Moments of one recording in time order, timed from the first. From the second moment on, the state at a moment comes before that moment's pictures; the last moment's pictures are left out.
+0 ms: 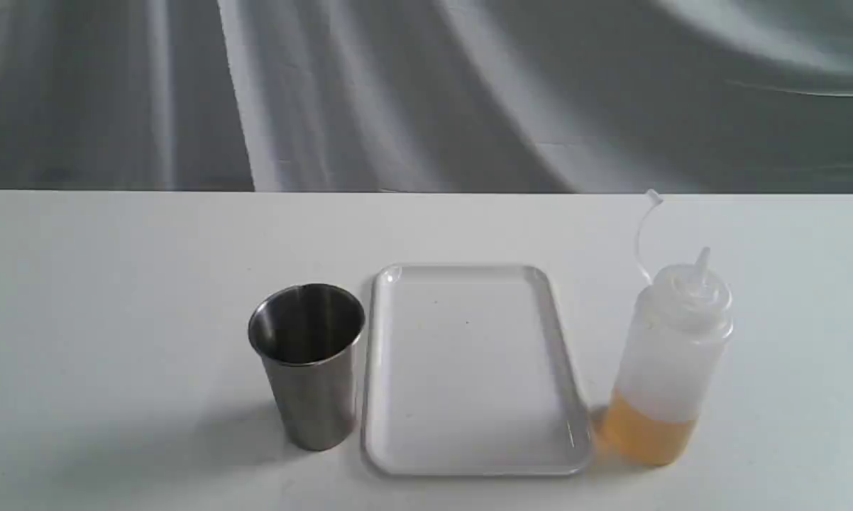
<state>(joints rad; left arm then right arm) -0.02 0.00 0.00 -0.01 0.27 0.04 -0.29 0.47 -0.73 -0.10 0.58 -0.13</state>
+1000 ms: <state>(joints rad) -0.02 0.00 0.00 -0.01 0.27 0.04 -0.02 0.85 -0.87 -0.07 0.36 -0.05</state>
